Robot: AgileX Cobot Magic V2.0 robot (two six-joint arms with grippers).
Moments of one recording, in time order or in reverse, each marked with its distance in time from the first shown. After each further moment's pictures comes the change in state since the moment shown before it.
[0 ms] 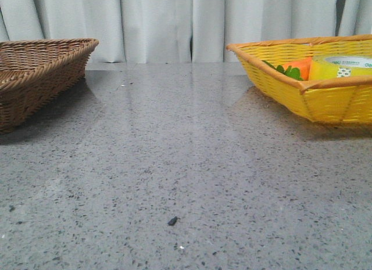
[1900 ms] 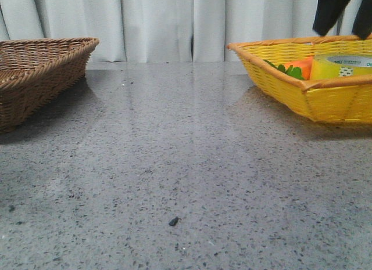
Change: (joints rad) left arm -0.184 0.567 -0.595 -0.134 0.276 0.185; right arm 0.095 1.593 -1.463 -0.115 1.086 -0.052
